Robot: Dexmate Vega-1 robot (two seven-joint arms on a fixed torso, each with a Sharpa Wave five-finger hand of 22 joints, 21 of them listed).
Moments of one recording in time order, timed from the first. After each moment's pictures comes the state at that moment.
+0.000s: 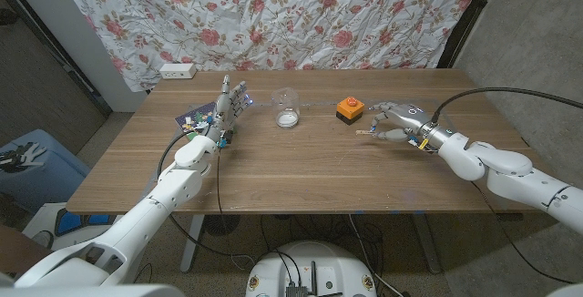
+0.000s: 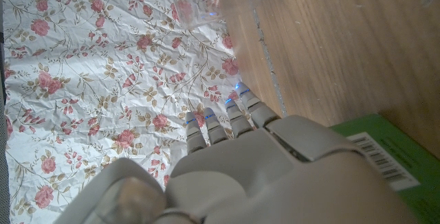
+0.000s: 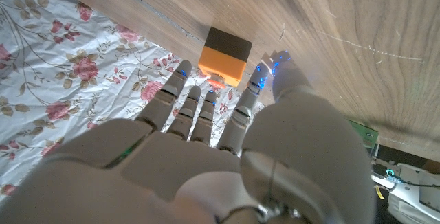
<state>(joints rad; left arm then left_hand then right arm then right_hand) 0.85 0.52 0.36 -1.31 -0.65 -0.28 -0.03 0.00 0.05 -0.09 0.13 0.29 0.14 -0.21 0.19 0.19 0.11 -0.17 0.20 0.19 0.13 -0.04 0.18 0.18 0.22 0.01 0.20 0.18 -0.90 -1.04 -0.54 -1.63 -0.71 0.22 -0.31 0.96 0.01 0.36 -0.16 0.17 0.87 -0.23 0.65 0.28 0.30 -0.03 0.21 0.21 0.17 -0.03 0.33 0.33 0.50 0.01 0.20 0.17</state>
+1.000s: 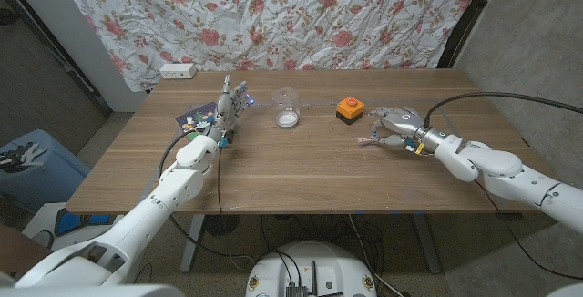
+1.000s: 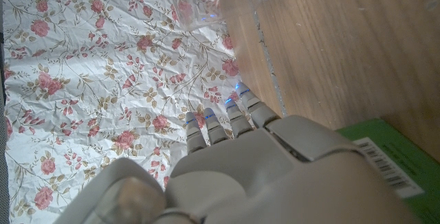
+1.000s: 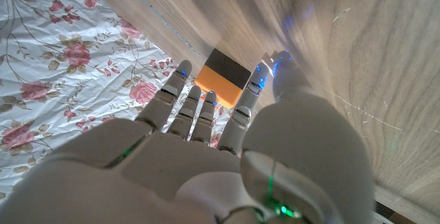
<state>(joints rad) 0.84 0.51 0.37 -1.30 -0.65 -0.29 -0.03 0.00 0.05 -0.09 0.13 0.29 0.14 -0.21 0.19 0.19 0.11 -0.17 0.20 0.19 0.13 -0.04 0.18 0.18 0.22 0.01 0.20 0.18 -0.83 -1.04 -0.64 -1.59 -0.88 0.16 -0.31 0.96 0.01 0.36 -0.15 0.17 0.87 -0.23 0.65 0.28 0.30 -0.05 0.21 0.21 0.17 -0.03 0.33 0.33 0.50 0.01 0.20 0.17</state>
